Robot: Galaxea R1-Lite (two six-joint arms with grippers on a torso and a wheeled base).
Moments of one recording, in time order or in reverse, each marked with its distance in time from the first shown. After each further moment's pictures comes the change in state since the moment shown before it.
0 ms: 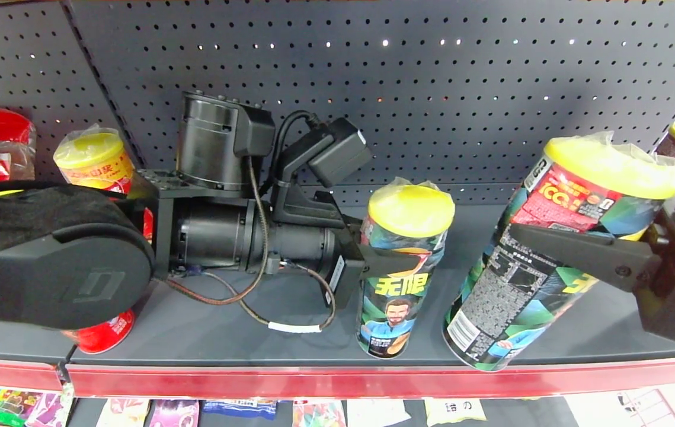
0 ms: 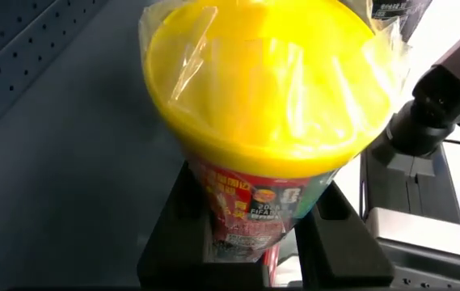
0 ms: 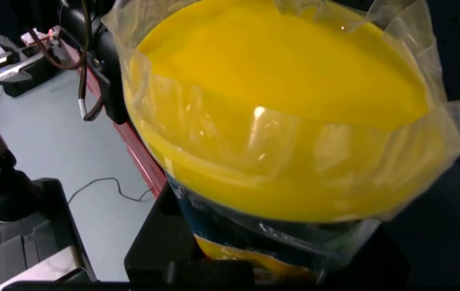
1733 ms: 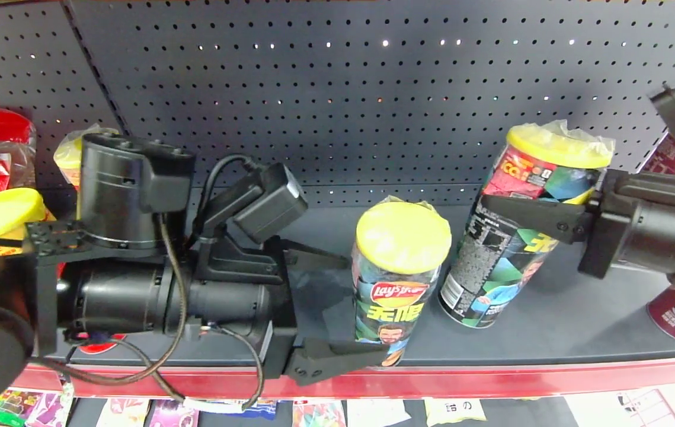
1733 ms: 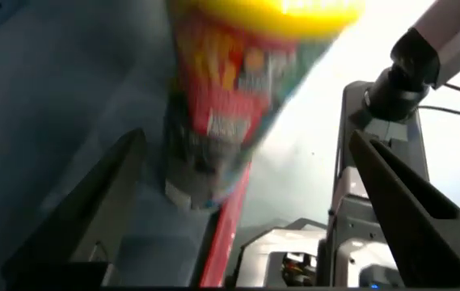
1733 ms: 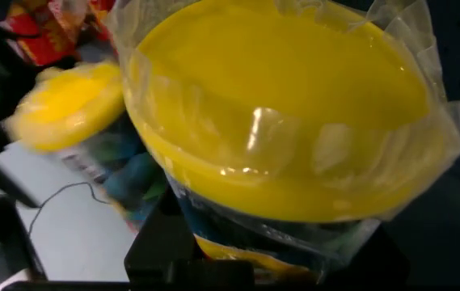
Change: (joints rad) left arm 0.027 -0.198 0.279 -0.018 -0.003 -0.002; right arm -0.104 0.146 -0.092 -0.006 -0.008 -0.028
